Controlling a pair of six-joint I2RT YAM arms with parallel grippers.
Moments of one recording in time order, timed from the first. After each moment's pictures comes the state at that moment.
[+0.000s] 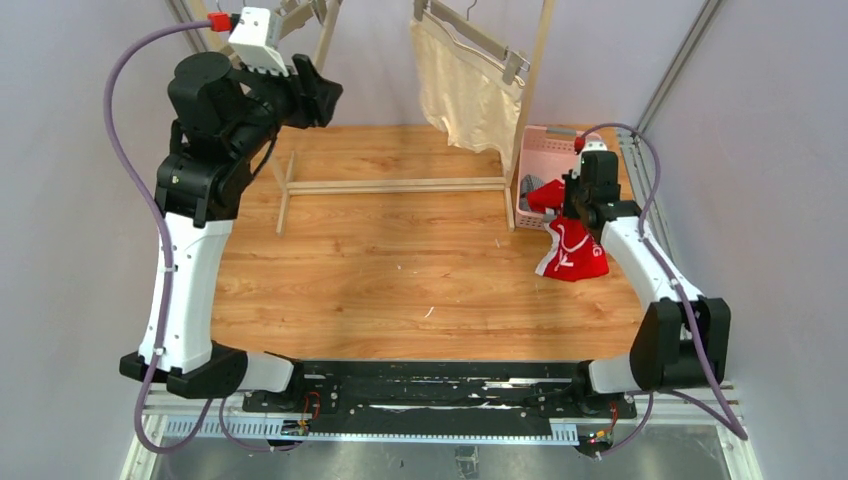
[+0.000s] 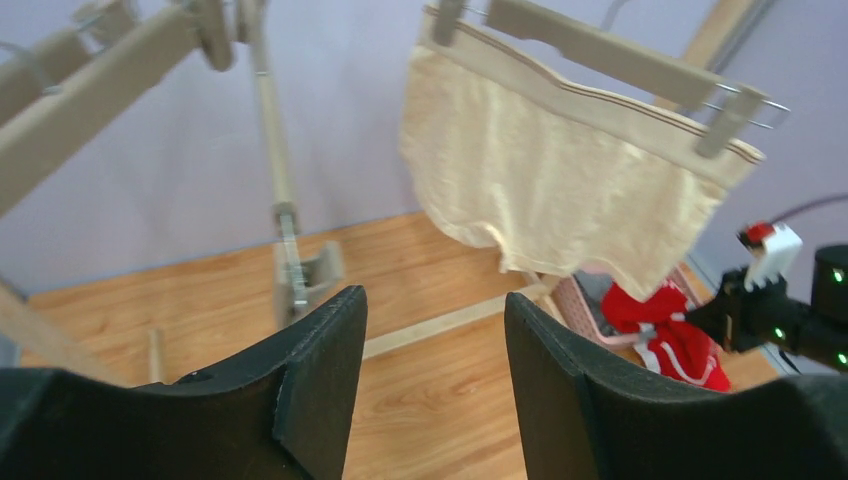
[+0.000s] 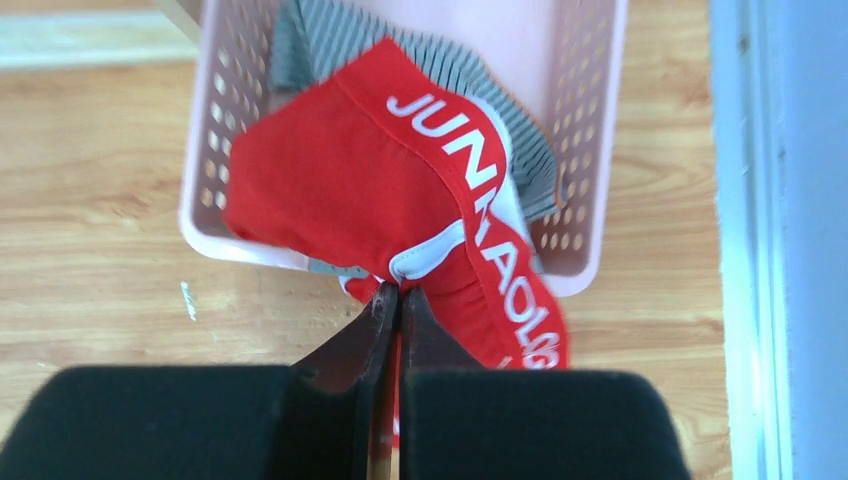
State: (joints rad) left arm -0.25 1.36 2.03 -0.69 0.10 -0.15; right arm 0.08 1.41 1.04 -0.34 0.14 0.04
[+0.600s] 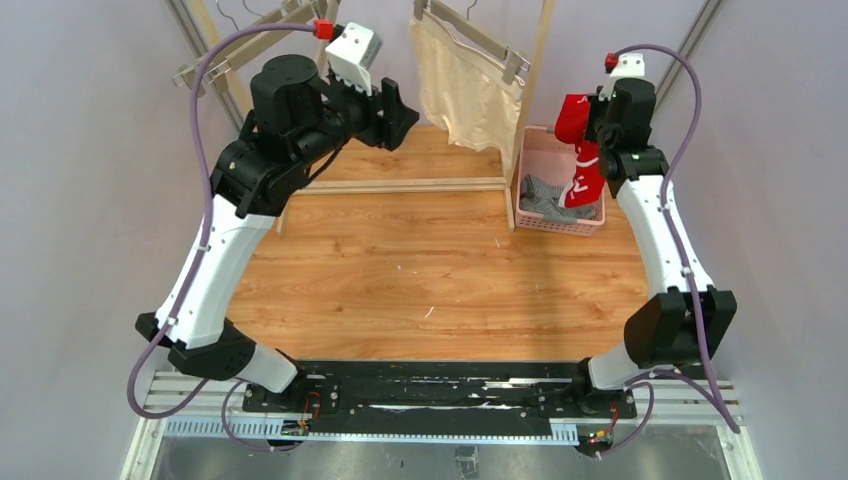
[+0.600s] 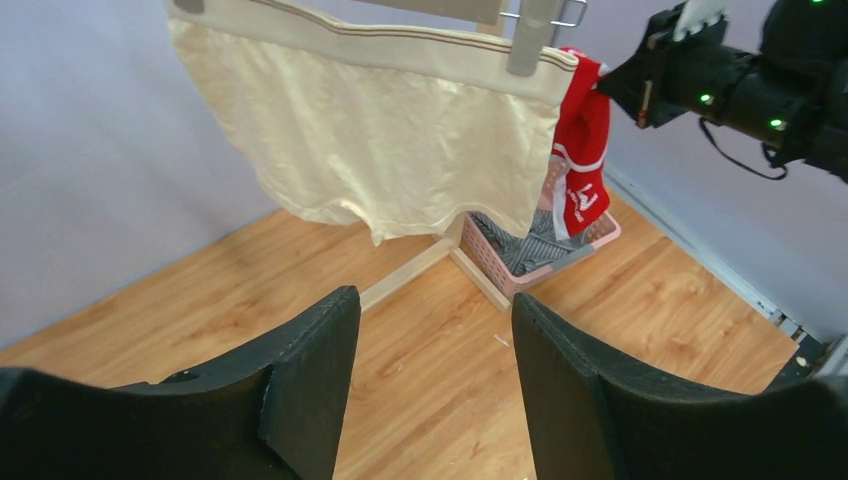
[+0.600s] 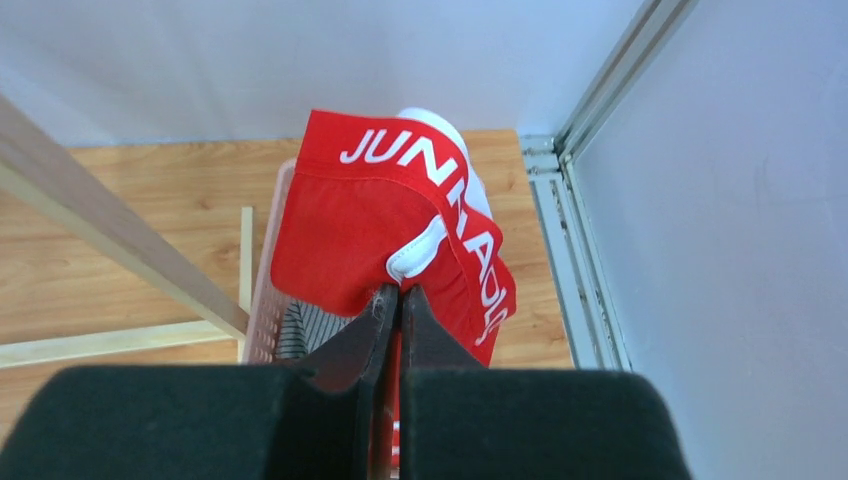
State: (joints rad) left arm -0.60 1.45 2.08 -0.72 0.04 -0.06; right arm 0.06 1.48 1.54 -0.30 0.20 -0.05
